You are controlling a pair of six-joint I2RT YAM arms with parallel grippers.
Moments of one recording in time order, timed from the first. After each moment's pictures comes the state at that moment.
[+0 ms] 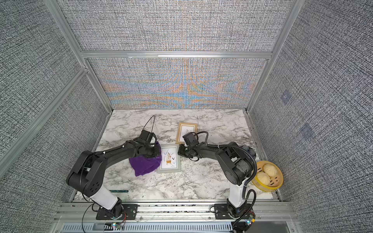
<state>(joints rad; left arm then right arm) -0.47 1.66 0.93 -0.35 0.21 -0.48 0.62 1.89 1.00 -0.10 -0.23 0.80</state>
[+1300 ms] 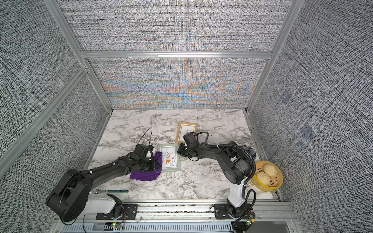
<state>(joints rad) -0.56 1.40 0.59 -0.27 0.36 -0.62 0.62 1.90 0.98 -0.04 -0.24 0.85</state>
